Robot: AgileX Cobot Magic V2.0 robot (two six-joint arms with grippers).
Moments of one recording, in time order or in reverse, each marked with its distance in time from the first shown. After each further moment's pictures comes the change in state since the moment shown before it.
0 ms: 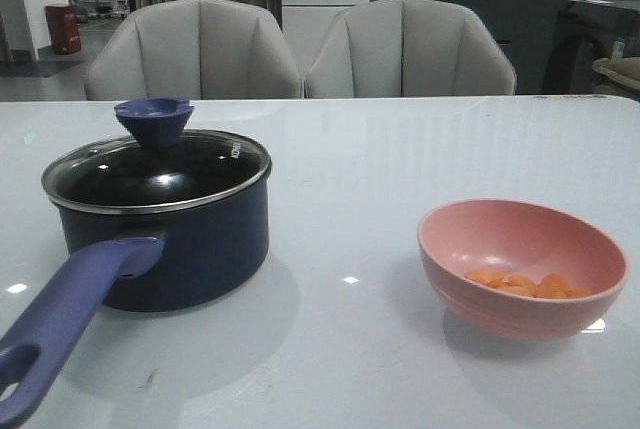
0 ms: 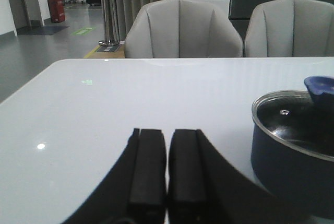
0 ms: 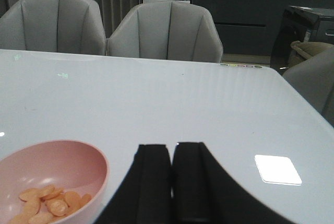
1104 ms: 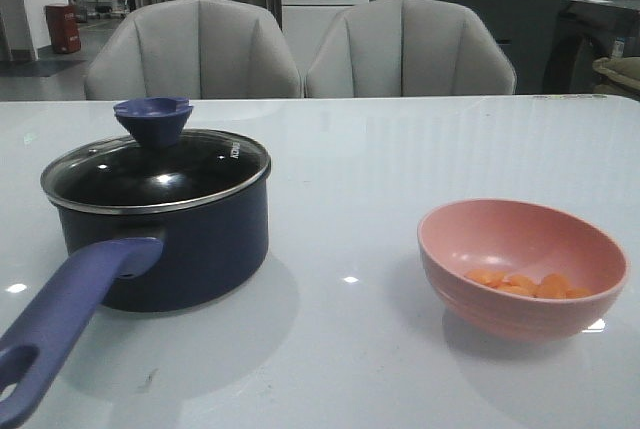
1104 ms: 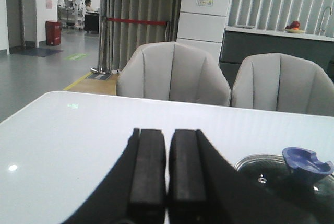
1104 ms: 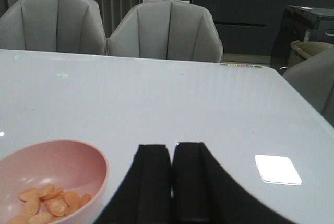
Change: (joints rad) left arm 0.000 0.069 -0.147 -0.108 -0.016 -0.030; right arm 0.000 0.000 0.000 0.000 0.000 0.000
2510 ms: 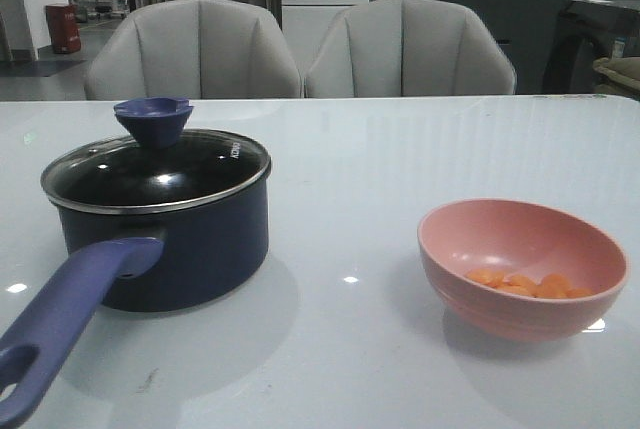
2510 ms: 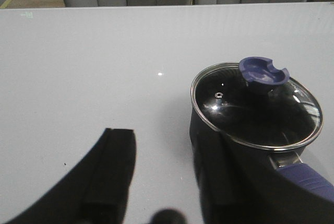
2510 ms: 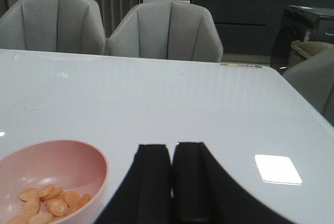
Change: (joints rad) left arm -0.163 0.289 -0.201 0.056 0.273 0.006; right arm 0.000 0.000 0.000 0.000 0.000 0.000
